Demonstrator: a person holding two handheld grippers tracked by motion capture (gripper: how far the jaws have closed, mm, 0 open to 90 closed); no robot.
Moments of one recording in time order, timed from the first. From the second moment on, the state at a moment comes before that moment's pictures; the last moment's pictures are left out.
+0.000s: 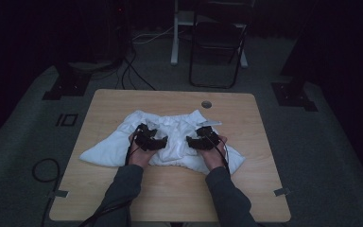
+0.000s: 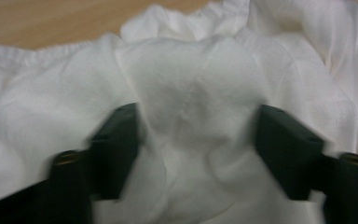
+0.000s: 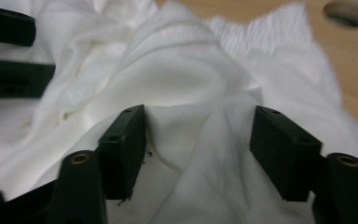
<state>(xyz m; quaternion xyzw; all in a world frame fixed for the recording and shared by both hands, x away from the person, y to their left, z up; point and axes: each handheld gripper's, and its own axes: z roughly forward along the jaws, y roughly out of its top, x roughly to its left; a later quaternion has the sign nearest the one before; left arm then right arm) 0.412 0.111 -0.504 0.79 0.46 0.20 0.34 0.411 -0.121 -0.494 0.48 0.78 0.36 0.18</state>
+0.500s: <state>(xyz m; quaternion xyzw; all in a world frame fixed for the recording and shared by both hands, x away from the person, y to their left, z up) 0.356 0.139 -0.463 0.80 0.41 0.22 0.38 0.354 -0.147 -0.486 0.42 0.79 0.41 0.18</state>
